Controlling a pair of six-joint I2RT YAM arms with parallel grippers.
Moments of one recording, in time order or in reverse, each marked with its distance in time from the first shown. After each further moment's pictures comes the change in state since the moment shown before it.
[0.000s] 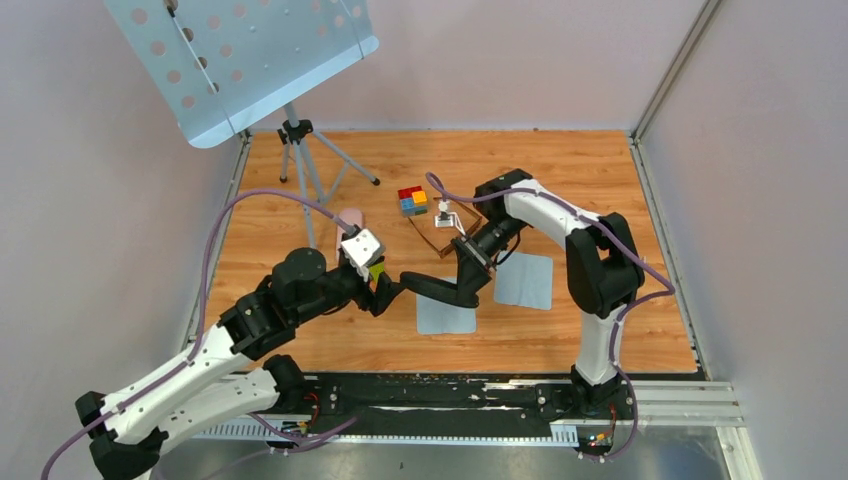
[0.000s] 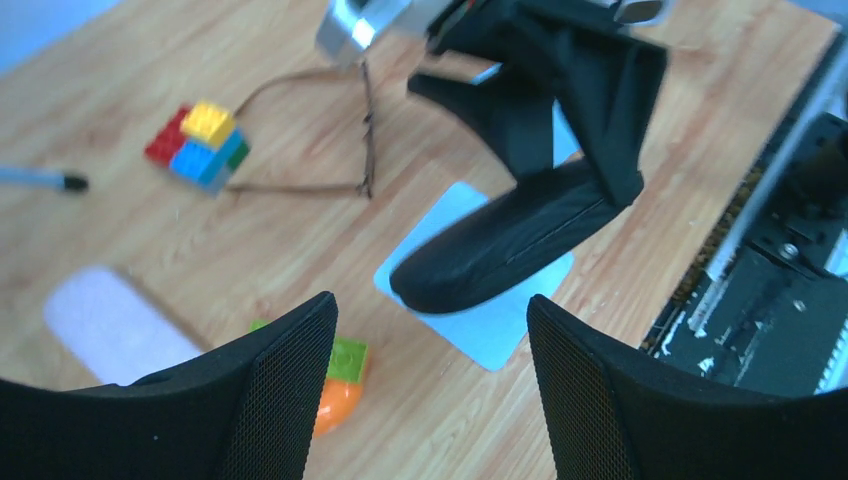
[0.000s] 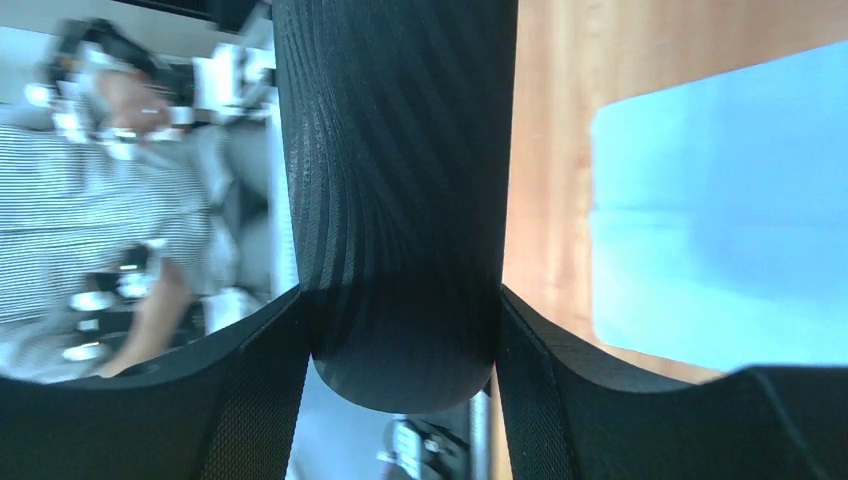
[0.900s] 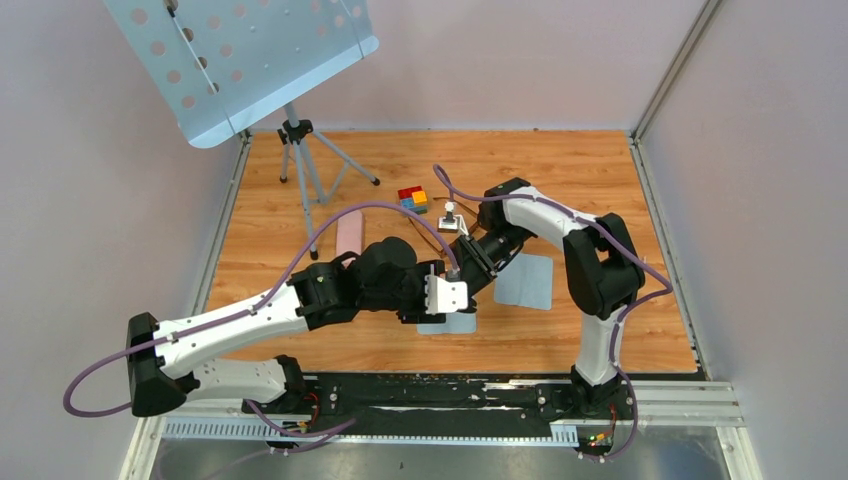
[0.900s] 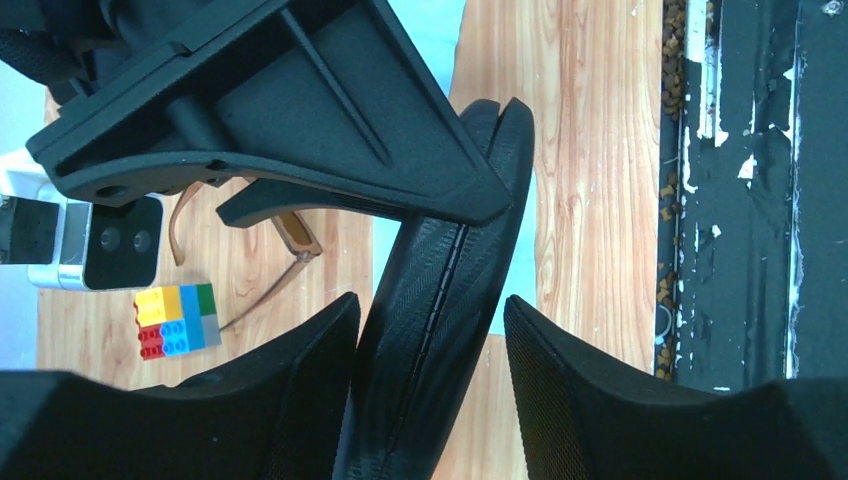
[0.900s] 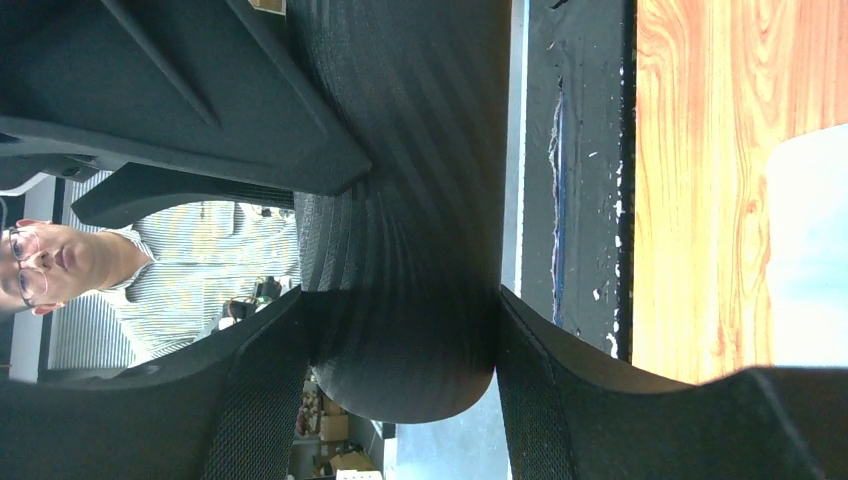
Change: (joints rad) left arm -0.230 0.433 0.310 -0.183 0.156 0.572; right arm 0.014 0.019 -0.104 -0.200 -0.288 -0.084
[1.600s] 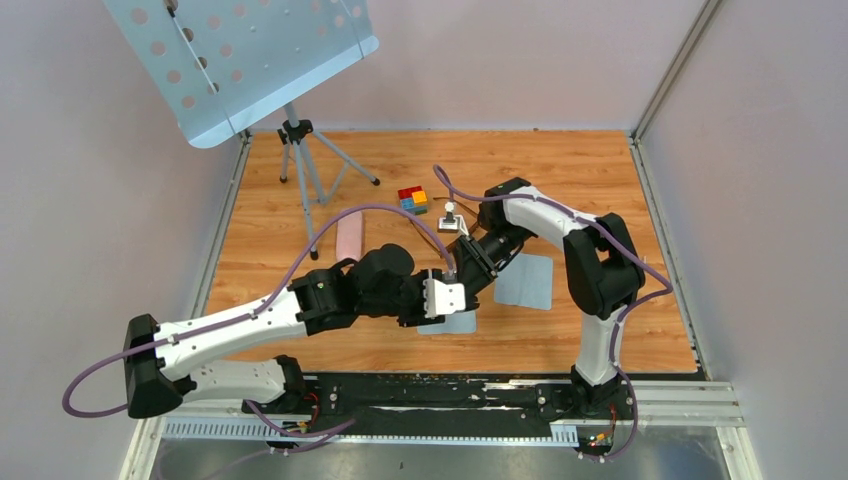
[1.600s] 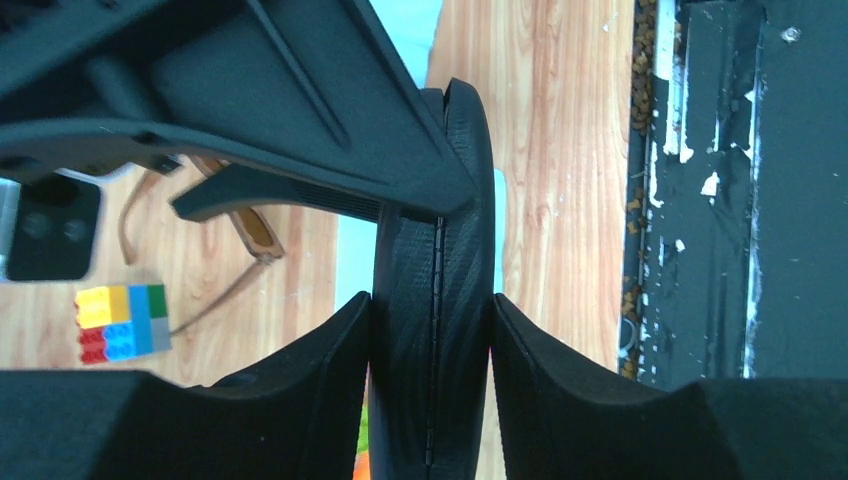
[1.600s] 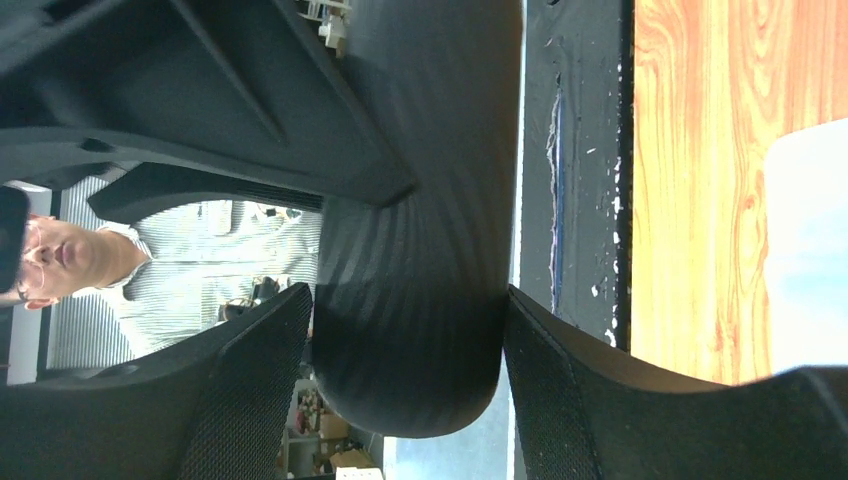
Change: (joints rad) left arm -0.014 -0.017 -0.059 0.050 0.019 -0.054; right arm -0.001 -0.002 0.000 0.000 0.016 0.001
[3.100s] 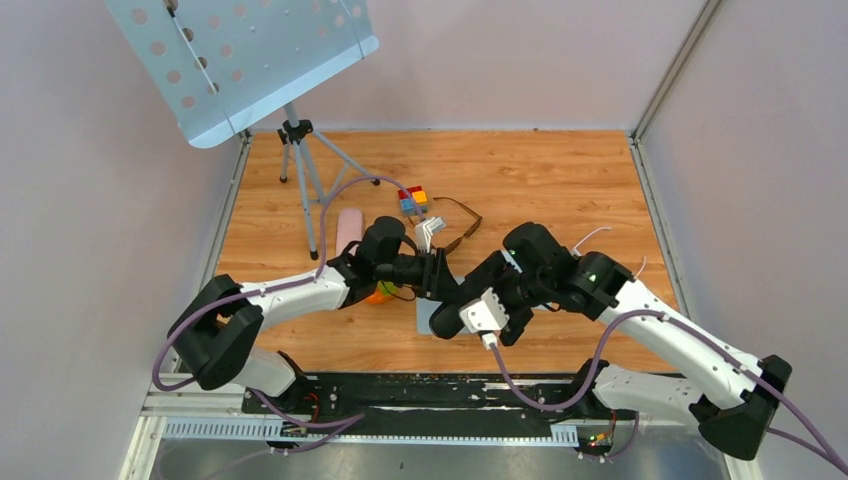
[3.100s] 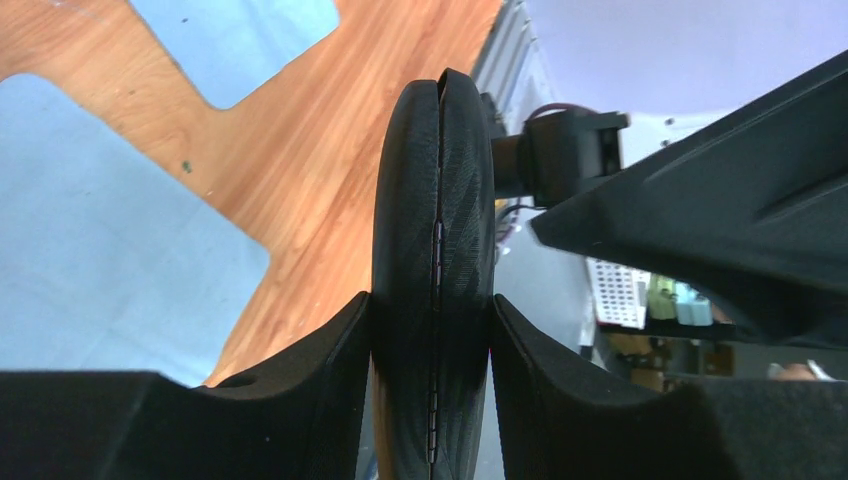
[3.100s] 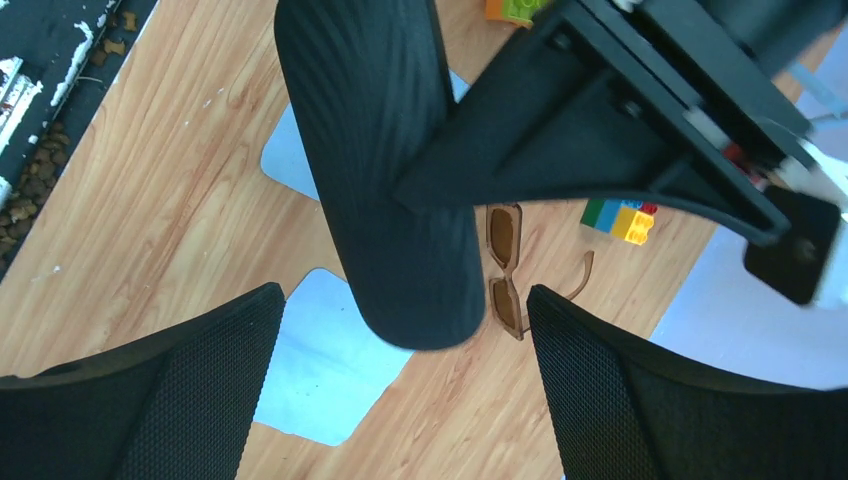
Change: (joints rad) left arm 0.363 0.321 -0.243 0.715 0.571 -1.207; right arm 0.312 -0.922 -0.390 0.687 0.983 -0.470
